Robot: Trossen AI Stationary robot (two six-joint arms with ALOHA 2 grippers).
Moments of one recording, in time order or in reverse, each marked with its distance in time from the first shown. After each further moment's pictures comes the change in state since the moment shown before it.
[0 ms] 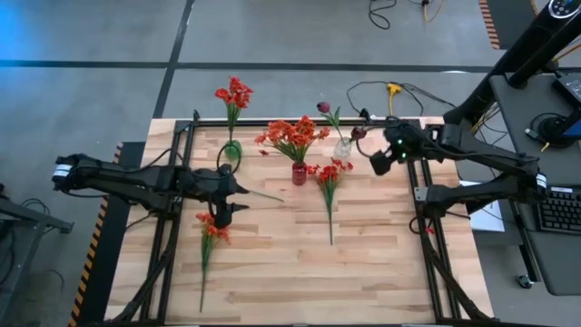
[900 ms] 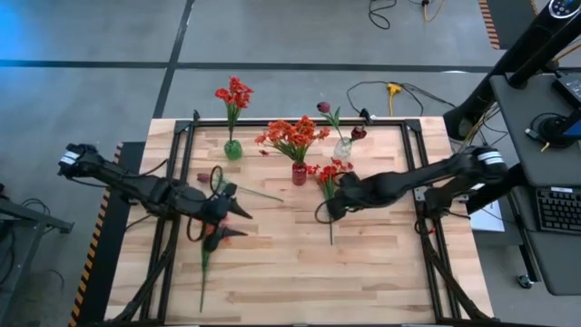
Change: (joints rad) left arm -0.274 -0.013 -0.024 0.260 0.002 0.037; right arm 0.469 0.481 -0.158 0.411 0.080 0.559
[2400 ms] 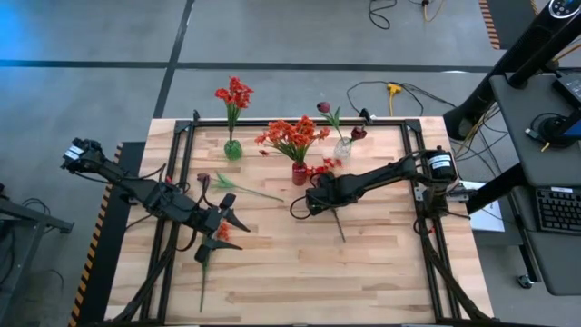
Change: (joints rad) left arm -0.126 0.000 -0.004 0.128 -0.005 0.060; right arm -0.098 0.423 0.213 0.019 0.049 0.020
